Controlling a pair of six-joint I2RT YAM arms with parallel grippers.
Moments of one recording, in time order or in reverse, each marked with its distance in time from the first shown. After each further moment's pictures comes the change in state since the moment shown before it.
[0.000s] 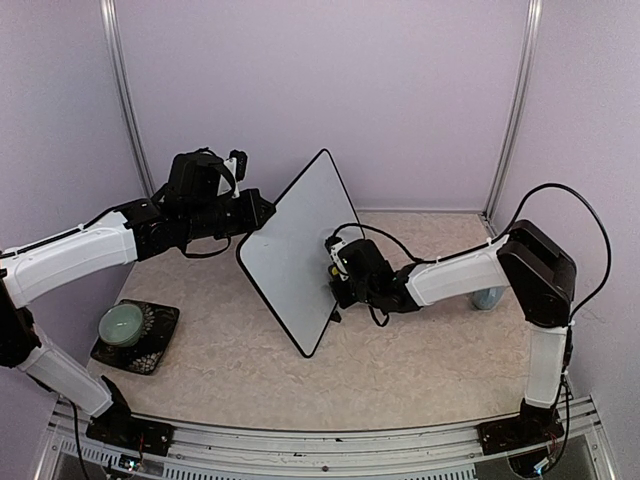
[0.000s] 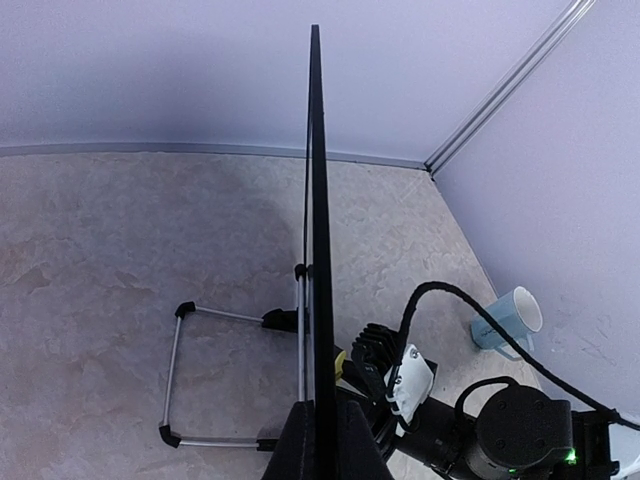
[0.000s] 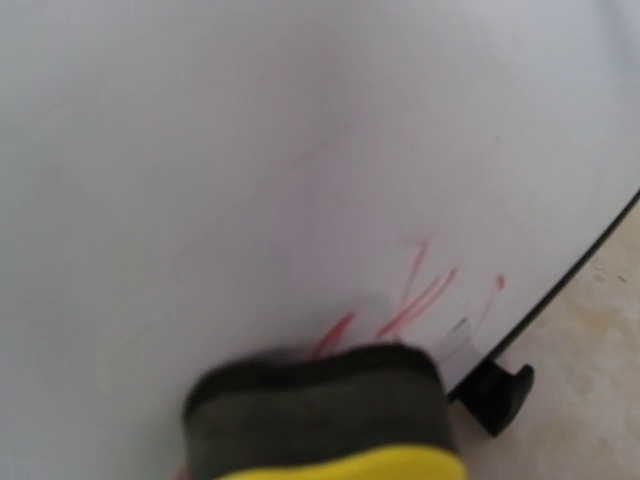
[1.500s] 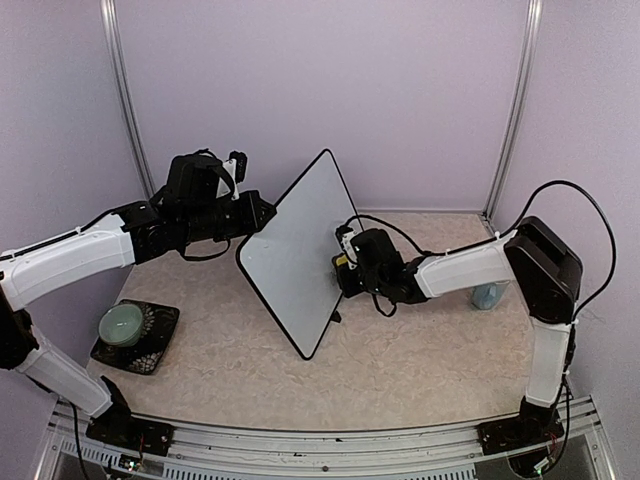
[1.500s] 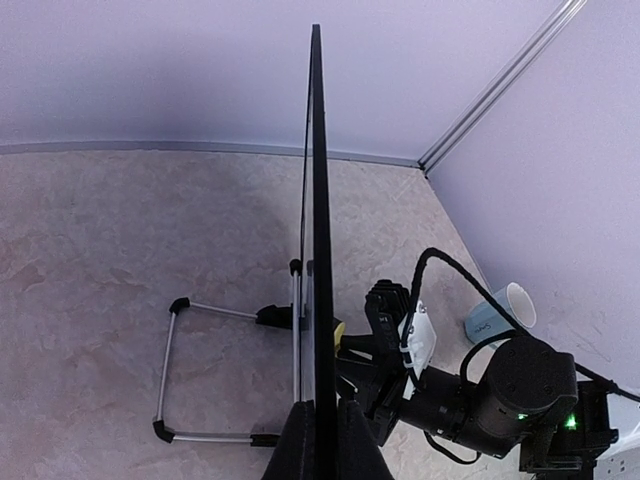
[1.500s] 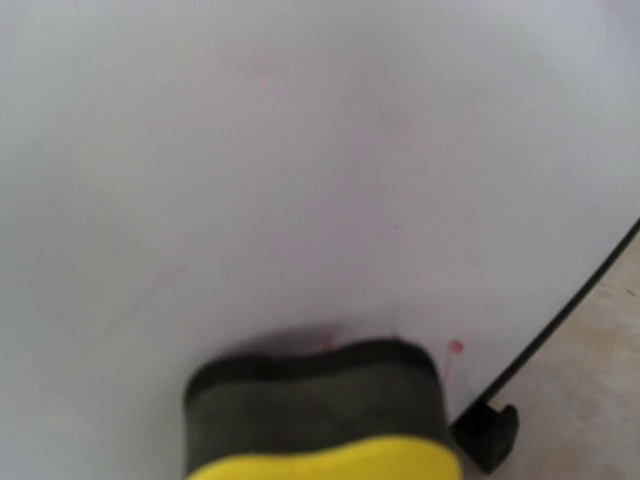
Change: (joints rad) left arm -0.015 -0.018 -0.016 0.004 -0.004 -0.007; right arm -0.074 -0.025 -0.013 0.039 -0.114 0.087
